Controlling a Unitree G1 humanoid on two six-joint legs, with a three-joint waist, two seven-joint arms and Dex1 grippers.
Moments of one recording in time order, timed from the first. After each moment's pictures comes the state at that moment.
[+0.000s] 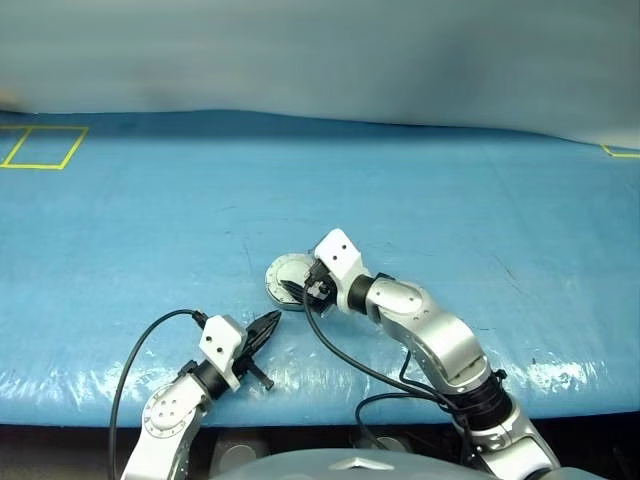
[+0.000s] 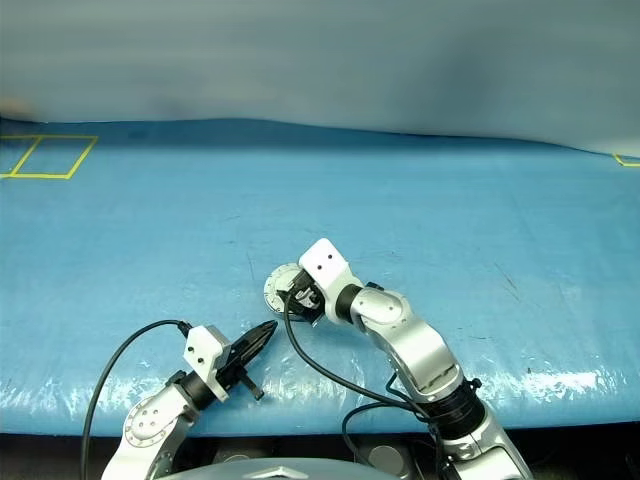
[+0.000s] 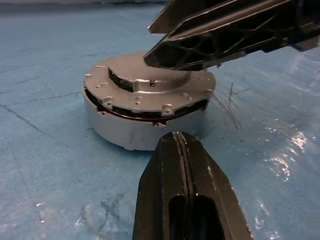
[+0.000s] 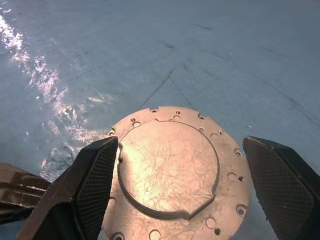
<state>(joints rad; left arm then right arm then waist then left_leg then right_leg) 0.41 0.23 -0.12 -0.28 -0.14 -0.11 -0.59 -0.31 -0.23 0.43 -0.39 0.18 0.83 0.39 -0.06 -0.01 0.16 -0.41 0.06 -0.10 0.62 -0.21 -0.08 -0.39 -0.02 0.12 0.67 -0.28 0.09</state>
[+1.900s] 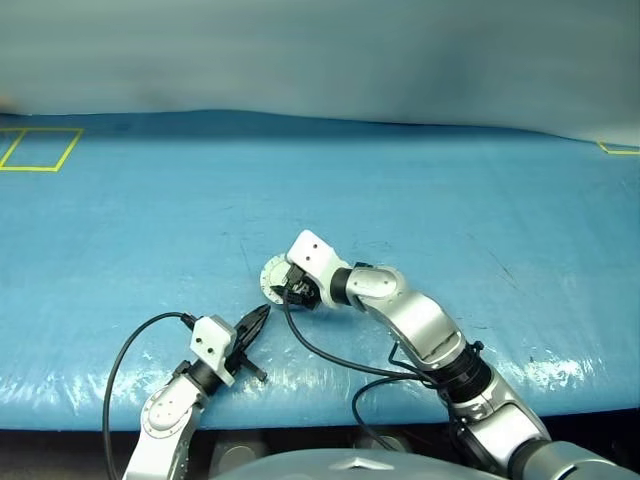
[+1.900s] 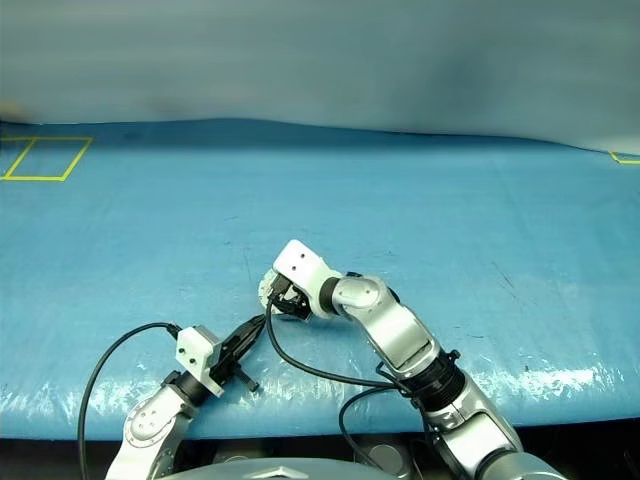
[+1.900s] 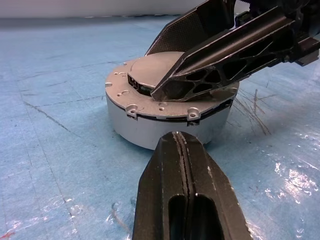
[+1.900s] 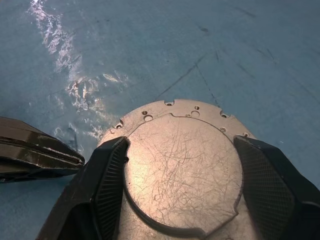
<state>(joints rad) 0.37 0.25 -0.10 -0.14 -0.17 -0.25 -0.57 -0.45 -0.24 0.53 -0.27 0.06 0.84 0.52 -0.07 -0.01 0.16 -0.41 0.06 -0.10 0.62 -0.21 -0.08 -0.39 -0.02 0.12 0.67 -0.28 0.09</state>
